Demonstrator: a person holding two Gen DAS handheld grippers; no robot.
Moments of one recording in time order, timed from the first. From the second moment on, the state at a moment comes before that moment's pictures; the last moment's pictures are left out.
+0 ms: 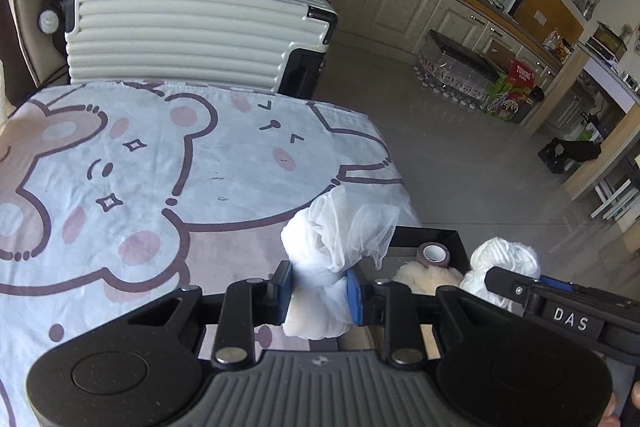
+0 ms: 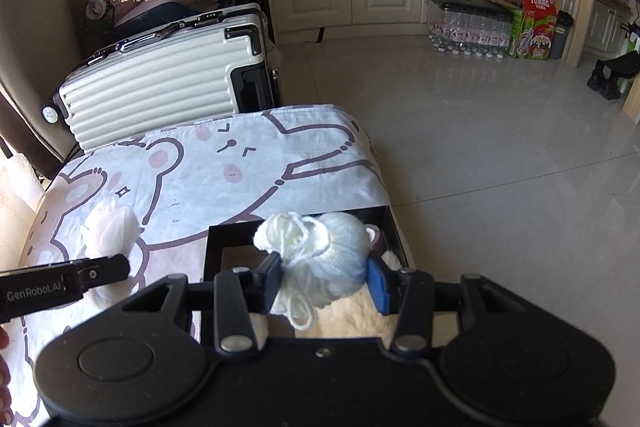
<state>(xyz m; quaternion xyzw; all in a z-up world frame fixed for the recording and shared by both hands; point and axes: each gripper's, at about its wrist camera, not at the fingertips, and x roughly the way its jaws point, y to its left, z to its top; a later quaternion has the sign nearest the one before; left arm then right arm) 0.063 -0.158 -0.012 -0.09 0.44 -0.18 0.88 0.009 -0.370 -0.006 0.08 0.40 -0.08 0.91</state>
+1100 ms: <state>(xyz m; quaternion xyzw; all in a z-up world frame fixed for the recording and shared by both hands) 0.127 -0.213 -0.081 -0.11 0.48 -0.21 0.84 0.063 -0.403 -0.077 0.16 0.46 -0.09 0.87</state>
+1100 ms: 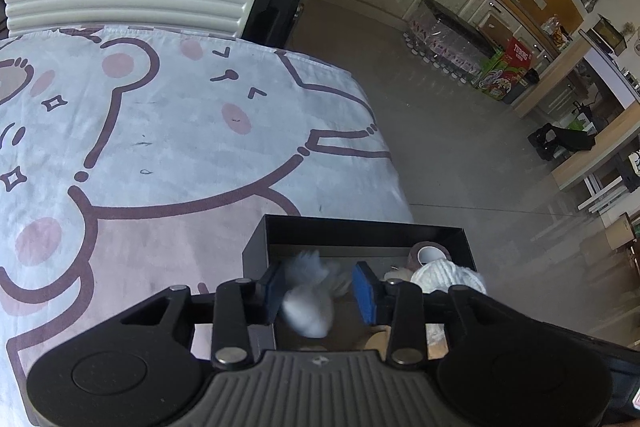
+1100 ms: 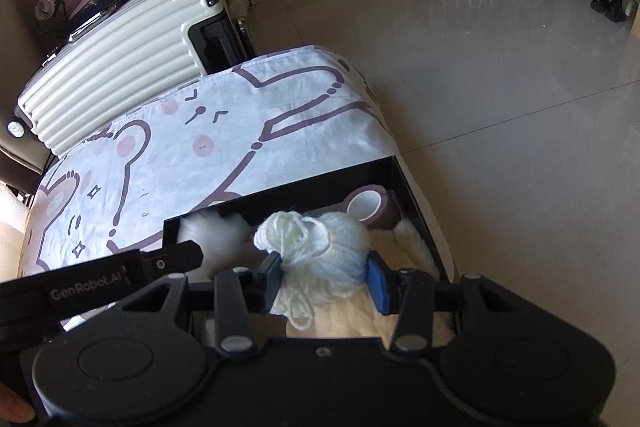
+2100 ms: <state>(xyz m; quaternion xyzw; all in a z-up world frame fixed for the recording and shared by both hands) 0.136 -0.190 -0.074 -0.08 0.47 -0.18 0.86 0.088 -0.384 -0.091 0.17 0.47 -0.09 0.86</state>
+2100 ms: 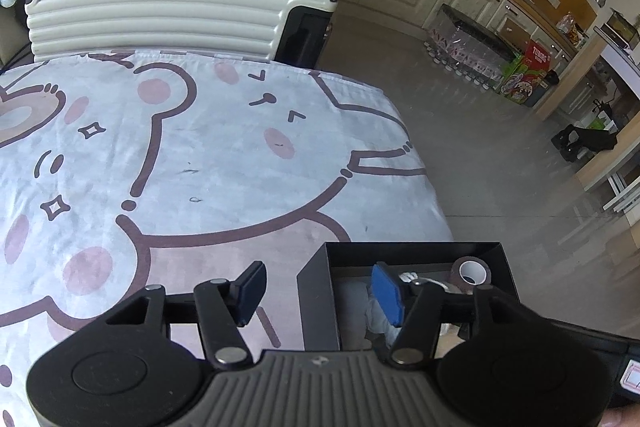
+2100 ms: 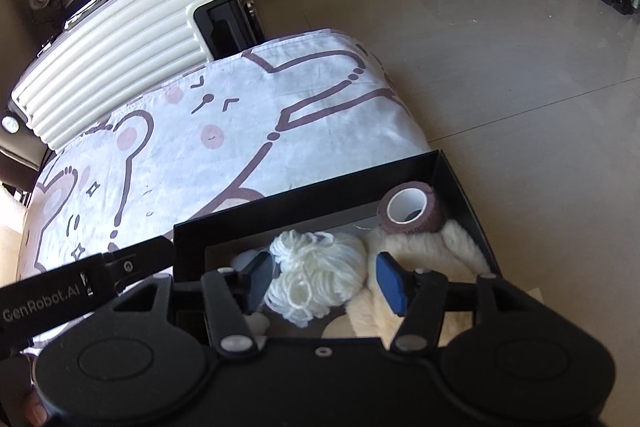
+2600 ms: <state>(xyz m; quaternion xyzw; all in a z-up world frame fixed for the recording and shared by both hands) 0.136 -0.185 -0.074 -0.05 0.47 -0.17 0.86 0.098 -0.380 -0.111 0.15 0.49 -0.10 0.85</state>
